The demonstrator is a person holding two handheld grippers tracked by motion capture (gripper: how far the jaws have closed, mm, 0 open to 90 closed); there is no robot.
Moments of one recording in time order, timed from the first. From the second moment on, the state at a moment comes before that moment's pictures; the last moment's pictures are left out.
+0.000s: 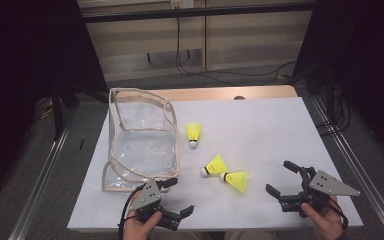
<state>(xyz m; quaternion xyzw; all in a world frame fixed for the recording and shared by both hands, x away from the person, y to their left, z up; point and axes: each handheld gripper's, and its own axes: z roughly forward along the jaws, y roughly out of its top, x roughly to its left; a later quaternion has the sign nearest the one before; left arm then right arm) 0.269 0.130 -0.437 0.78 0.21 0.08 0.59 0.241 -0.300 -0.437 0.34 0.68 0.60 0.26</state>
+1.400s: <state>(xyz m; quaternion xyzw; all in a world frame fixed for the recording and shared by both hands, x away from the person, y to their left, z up) 0.268 0.063 -0.429 0.76 0.24 0.11 0.59 0.242 -0.301 -0.437 0.34 0.68 0.60 0.26</state>
